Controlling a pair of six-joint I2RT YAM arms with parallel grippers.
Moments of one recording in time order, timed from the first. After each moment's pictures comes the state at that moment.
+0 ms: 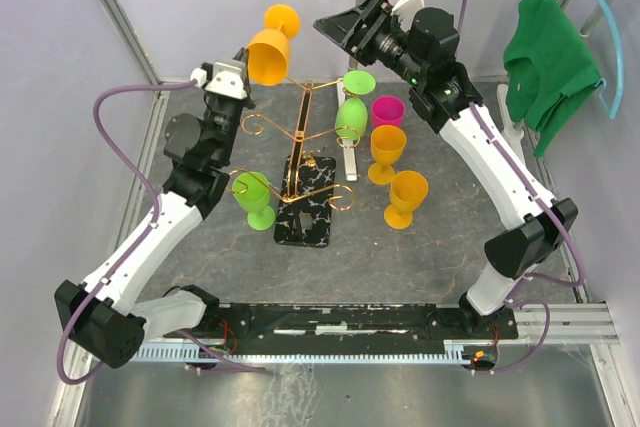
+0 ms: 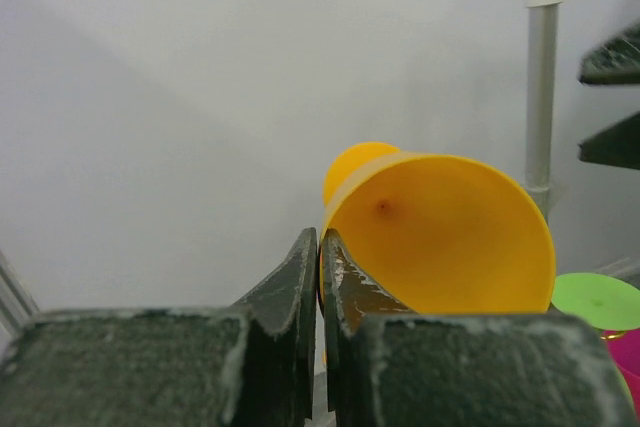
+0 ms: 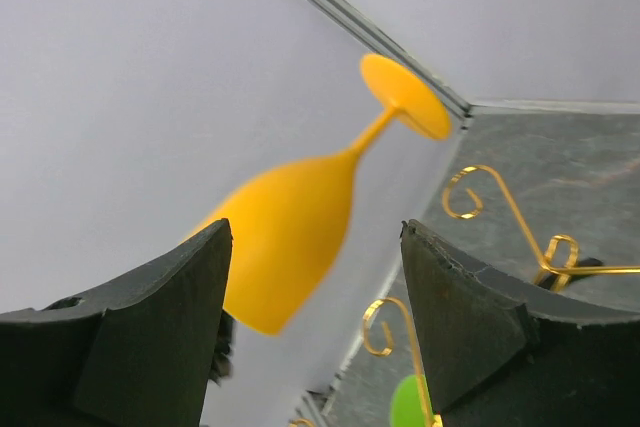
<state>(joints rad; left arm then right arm) -0.47 1.15 1.12 0.52 -0.19 0.34 0.51 1.69 1.92 -0.12 -0.24 0.89</state>
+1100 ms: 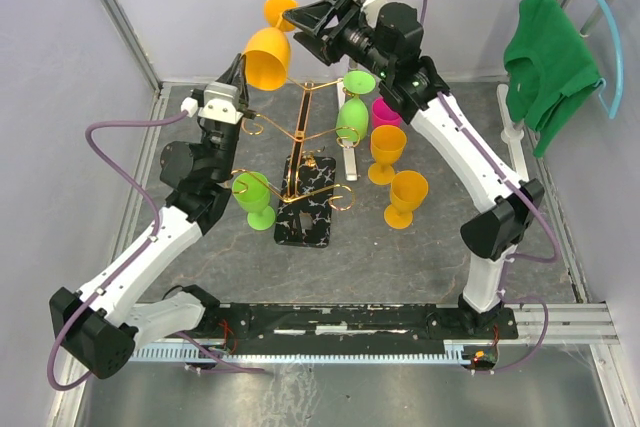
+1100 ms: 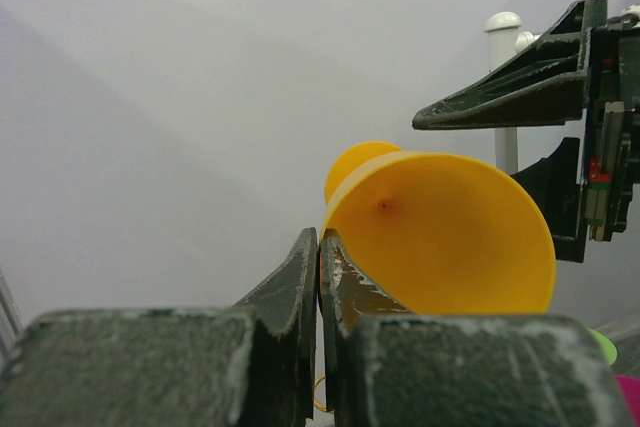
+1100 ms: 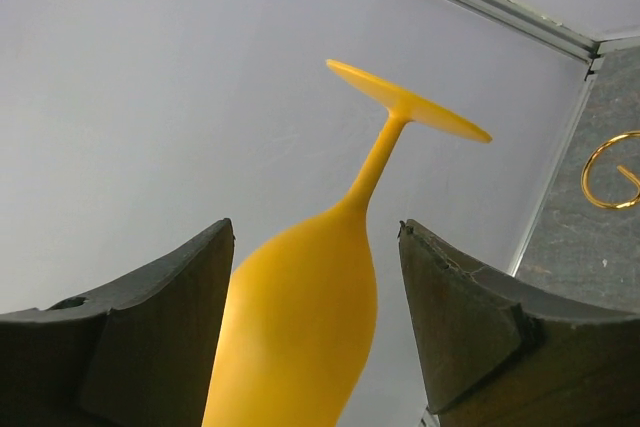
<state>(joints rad) -0.56 1.07 0.98 0.75 -0.21 0.40 0.59 1.86 2.10 -0.09 -0.23 1.21</state>
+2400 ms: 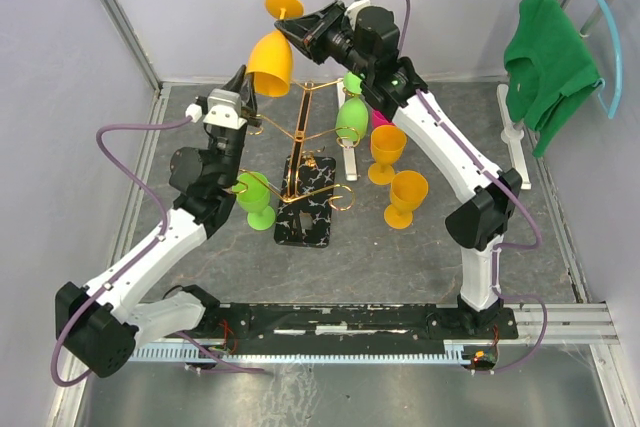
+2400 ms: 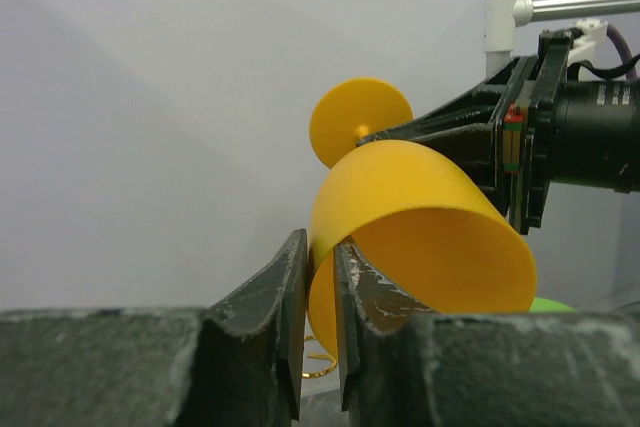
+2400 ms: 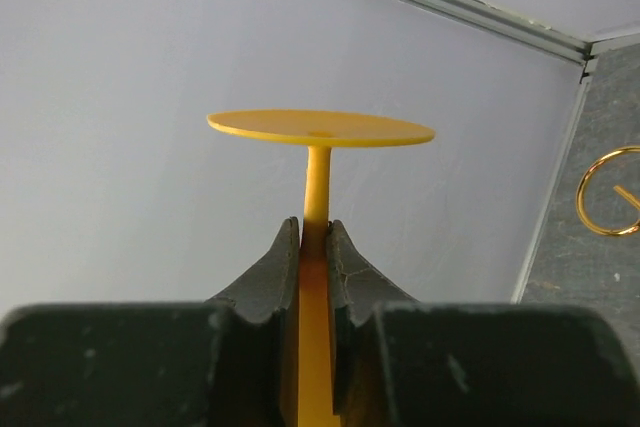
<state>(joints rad) -0.56 1.09 0.90 0.83 -0.24 0.32 0.63 1.99 2.19 -0.09 -0.15 1.27</state>
